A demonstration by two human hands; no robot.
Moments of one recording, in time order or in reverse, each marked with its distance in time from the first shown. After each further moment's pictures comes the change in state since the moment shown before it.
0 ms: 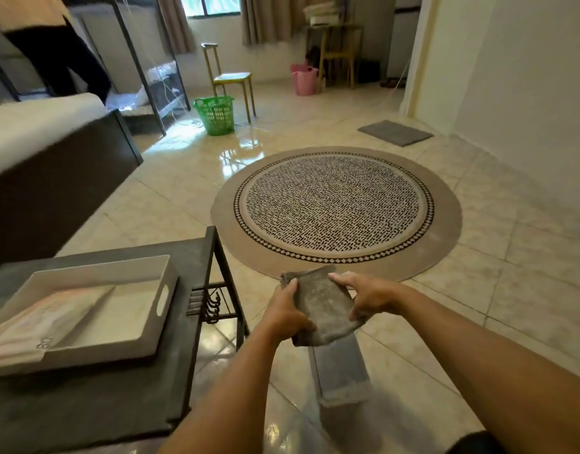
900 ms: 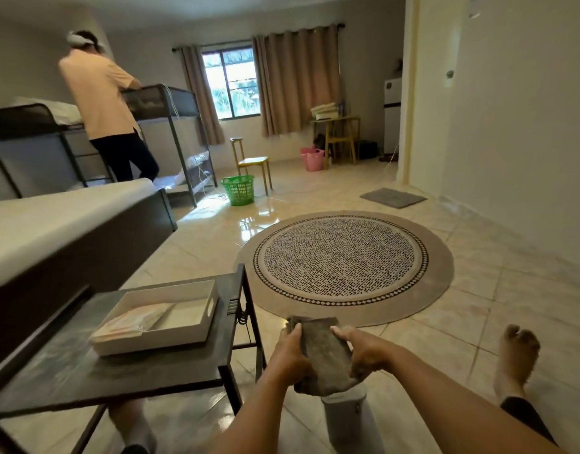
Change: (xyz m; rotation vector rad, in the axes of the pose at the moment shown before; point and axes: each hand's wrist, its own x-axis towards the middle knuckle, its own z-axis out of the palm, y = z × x) left_hand -0.177 0.014 0.021 0.133 0.102 0.108; right_hand -0.161 -0.024 0.078 -0.067 0.096 -0.081
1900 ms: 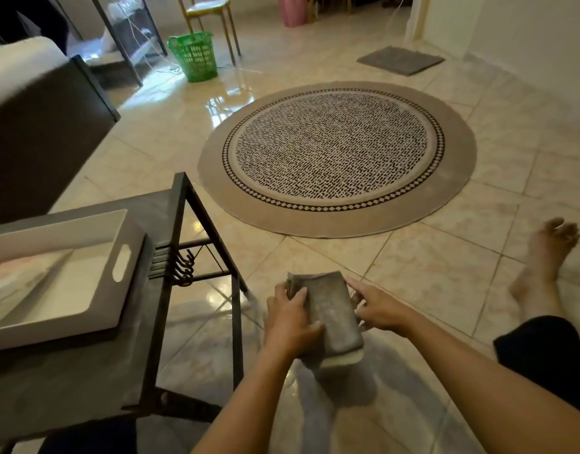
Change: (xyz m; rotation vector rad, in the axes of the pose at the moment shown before) left_hand 0.148 -0.104 0.093 0.259 -0.050 -0.042; right_hand 0.179 0.152 0.070 0.392 -0.016 0.201
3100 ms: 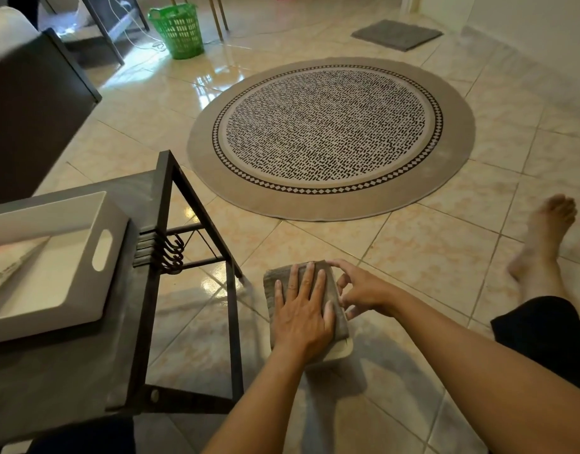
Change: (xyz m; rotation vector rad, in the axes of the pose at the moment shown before) left_hand 0.013 -0.021 0.056 0.363 0.049 0.233; right_hand 0.008 -0.018 0.014 0.217 -0.089 0.029
